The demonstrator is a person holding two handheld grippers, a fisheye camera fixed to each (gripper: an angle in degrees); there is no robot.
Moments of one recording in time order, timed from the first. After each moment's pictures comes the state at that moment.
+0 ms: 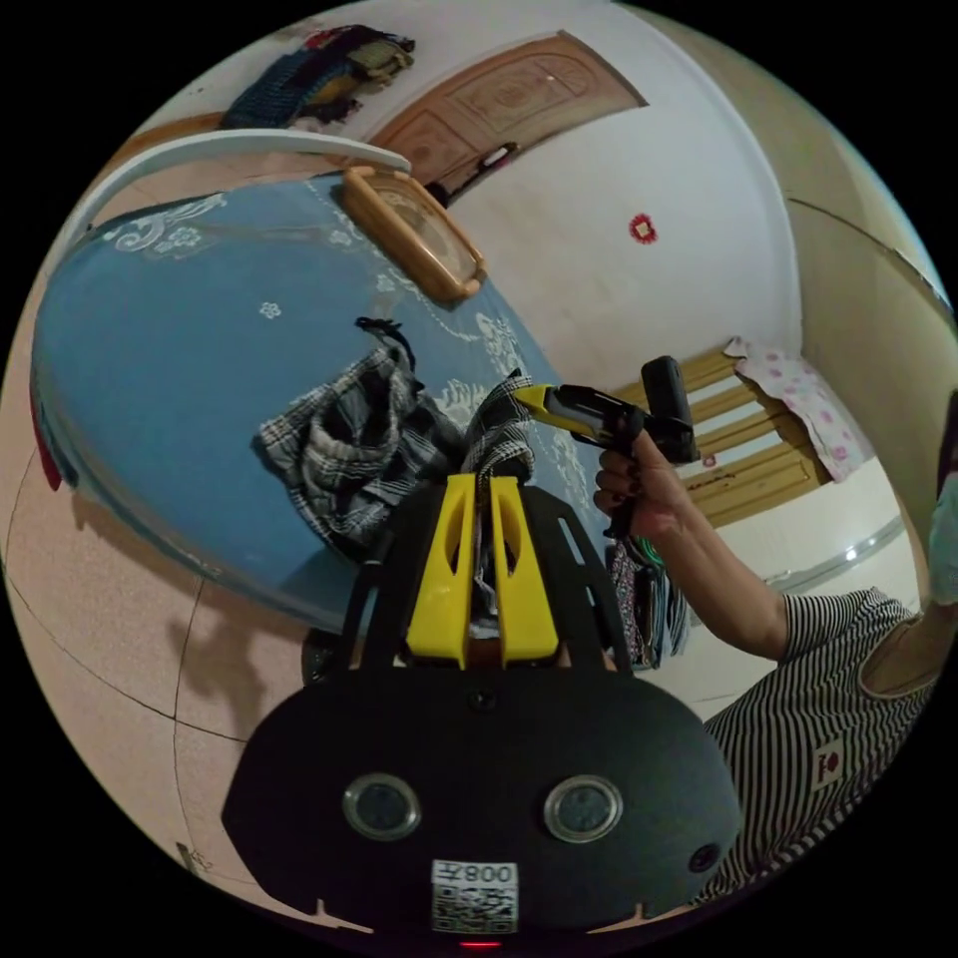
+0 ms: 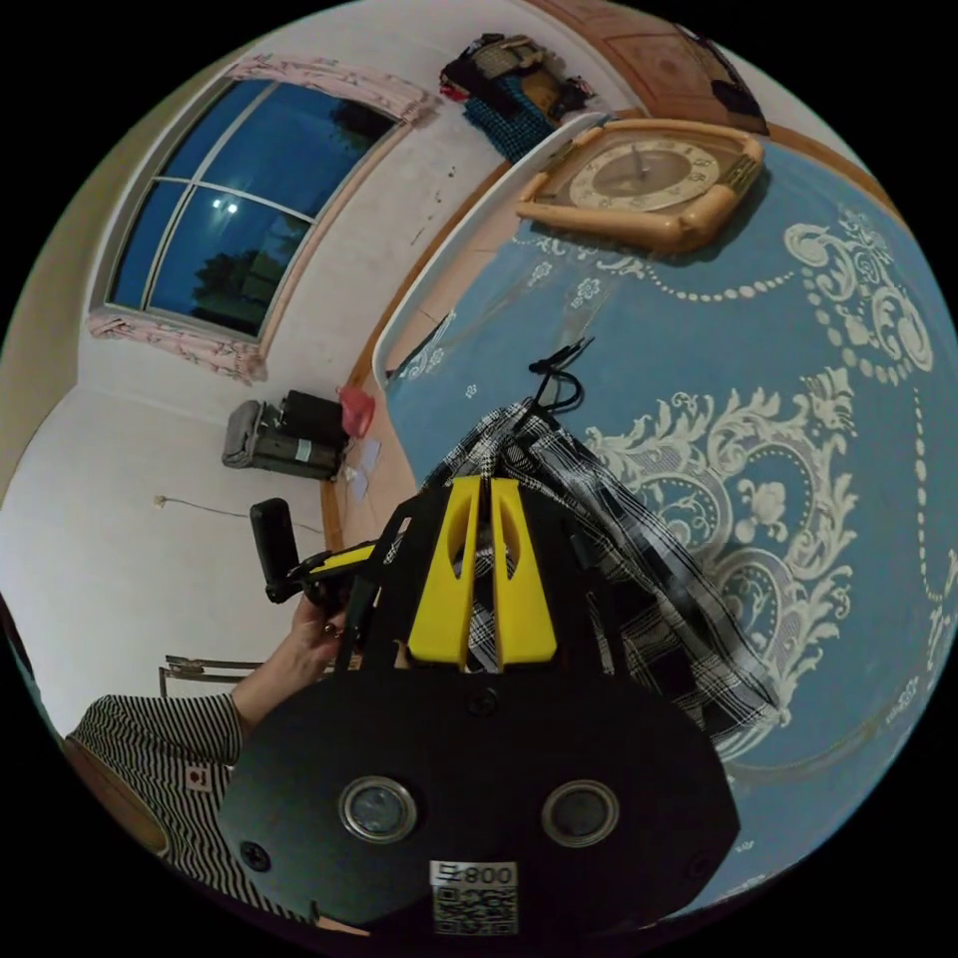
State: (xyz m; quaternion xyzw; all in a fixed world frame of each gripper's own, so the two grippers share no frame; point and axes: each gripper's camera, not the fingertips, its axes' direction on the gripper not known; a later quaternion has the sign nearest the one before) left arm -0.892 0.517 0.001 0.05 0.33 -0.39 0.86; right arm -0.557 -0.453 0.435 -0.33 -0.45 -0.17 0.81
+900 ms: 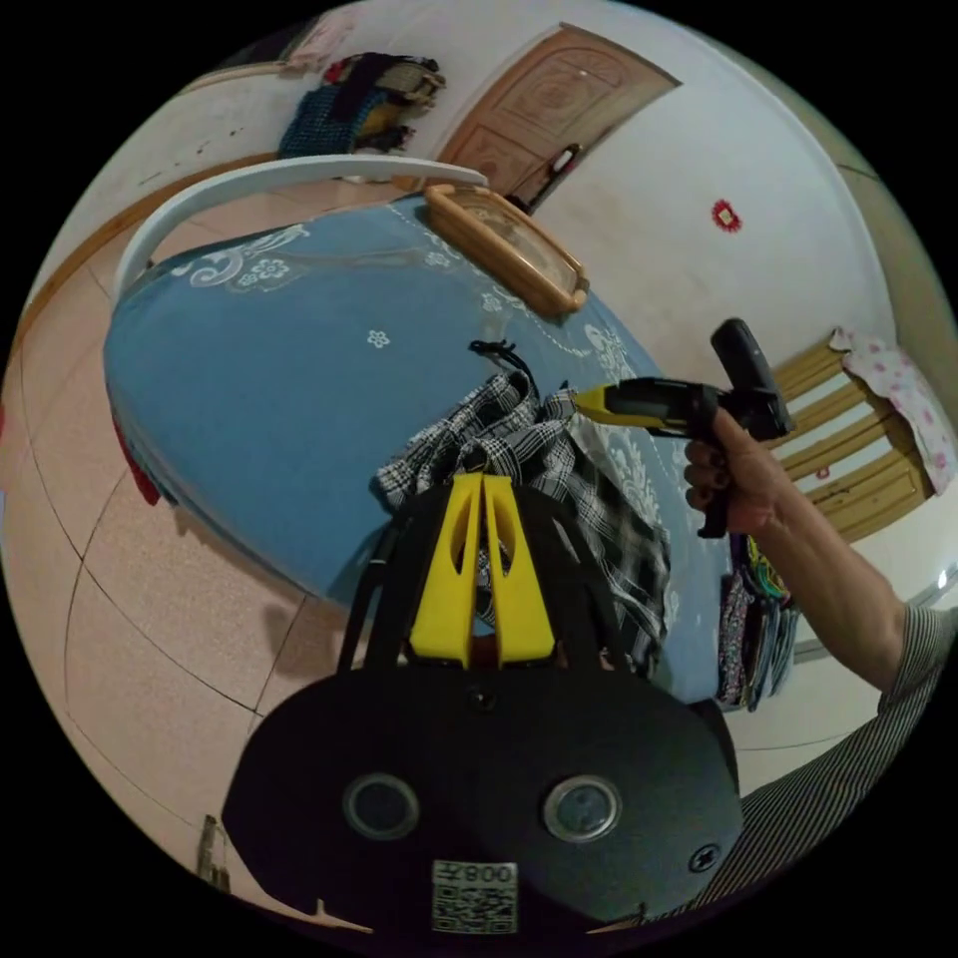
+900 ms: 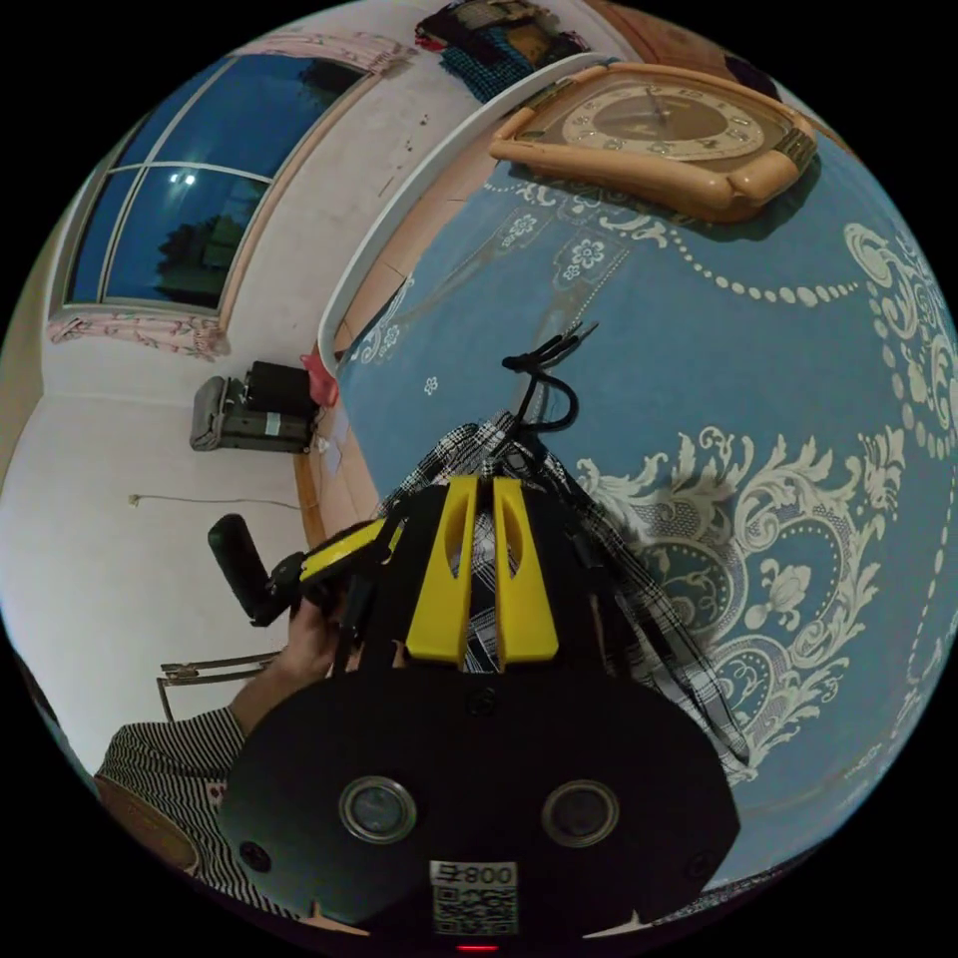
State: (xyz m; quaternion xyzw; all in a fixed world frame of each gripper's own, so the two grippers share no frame) left arm -1.011 0.572 0.018 0.00 0.18 -0.41 0.89; right arm -0.698 -0.470 0.522 -0.39 -0.42 -0.20 0.80
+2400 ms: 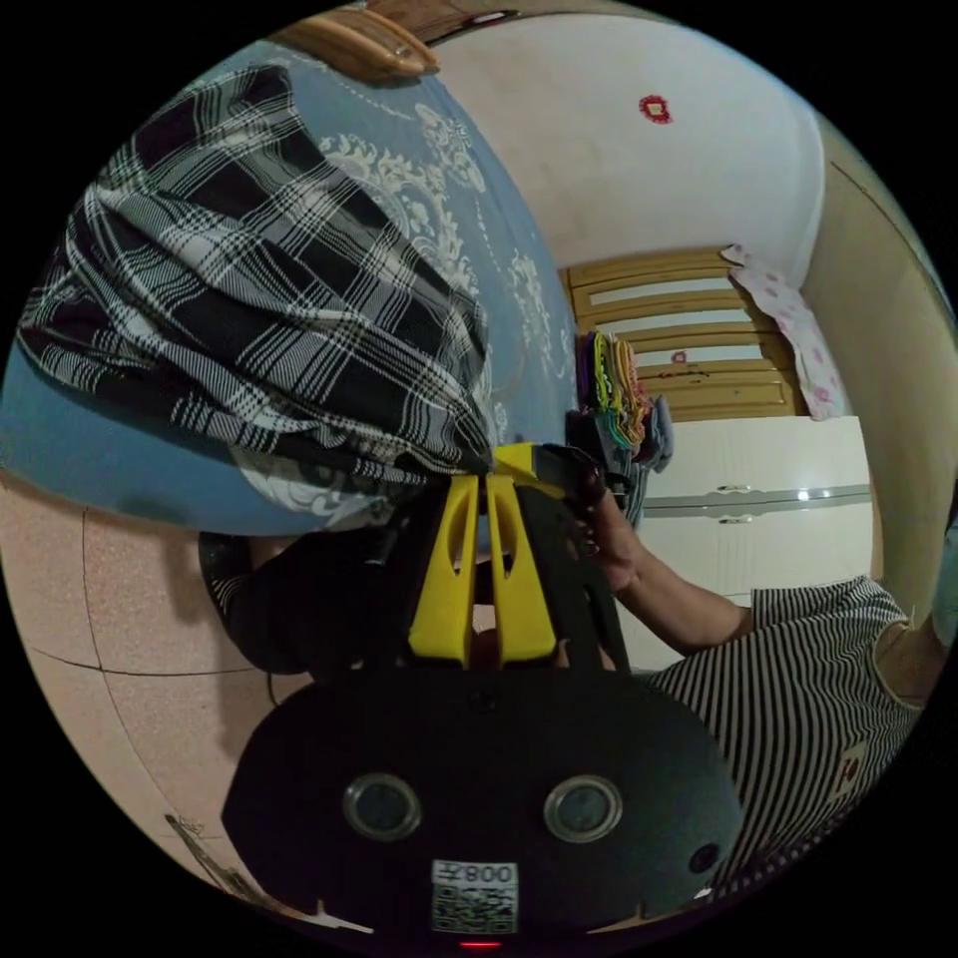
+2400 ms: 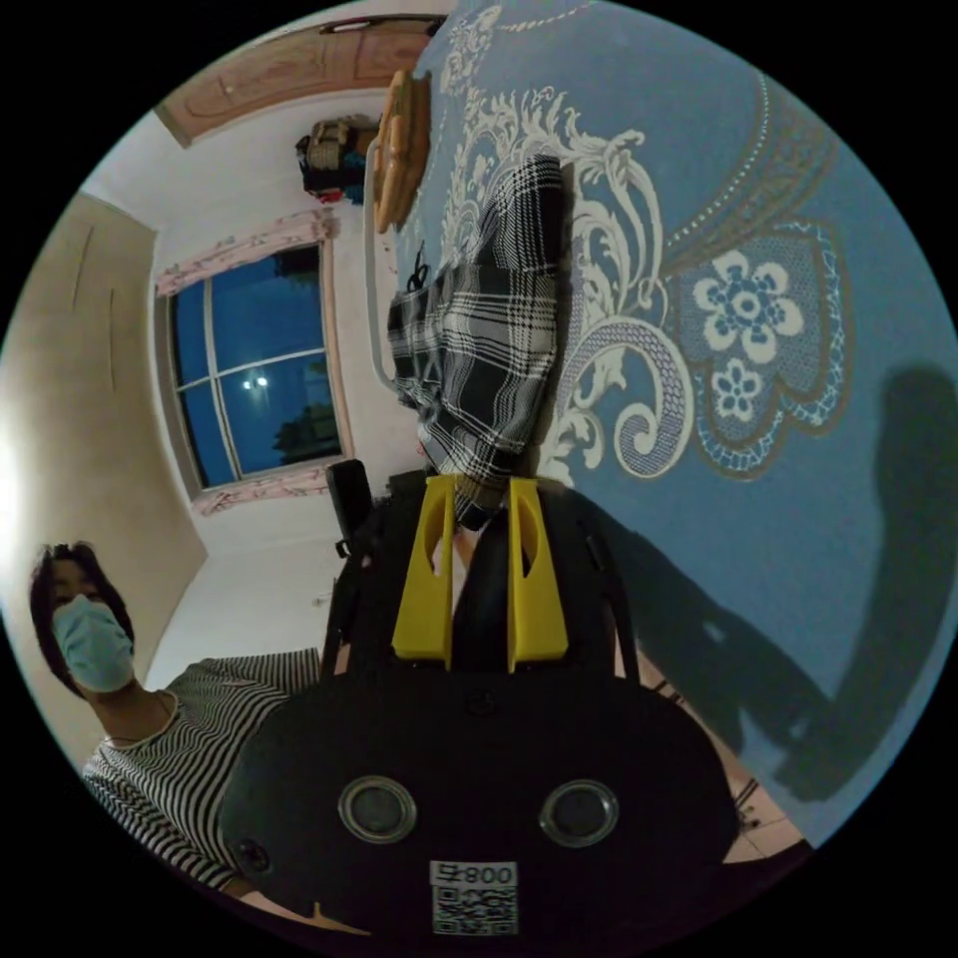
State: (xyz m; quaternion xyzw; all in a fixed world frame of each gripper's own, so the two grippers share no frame) left arm -0.929 0.536 0.111 -0.10 0.48 -0.31 0.81; right arm -0.325 -0.193 0.580 -0.41 -0.56 0.15 0.70
